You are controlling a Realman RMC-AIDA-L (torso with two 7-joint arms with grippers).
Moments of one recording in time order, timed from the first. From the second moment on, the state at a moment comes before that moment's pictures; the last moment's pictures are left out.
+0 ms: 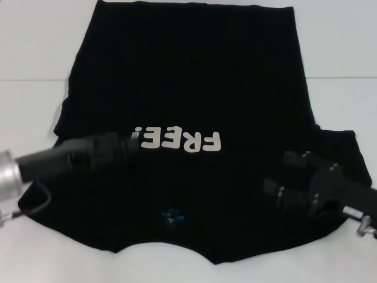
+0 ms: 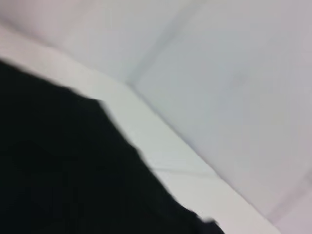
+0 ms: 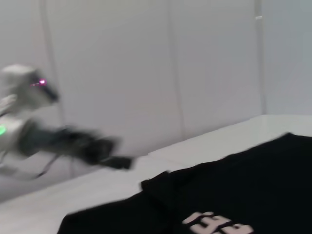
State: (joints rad) left arm -0.48 -2.06 0.60 0.59 1.88 1.50 -1.63; right arm 0.46 2.09 -0.49 -0.34 -1.88 -1.49 0.95
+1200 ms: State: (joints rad) left arm -0.36 -2.06 0.62 0.65 1.91 1.70 -1.18; right arm 0.59 1.92 -0.47 -0.85 -2.63 -1.53 2.66
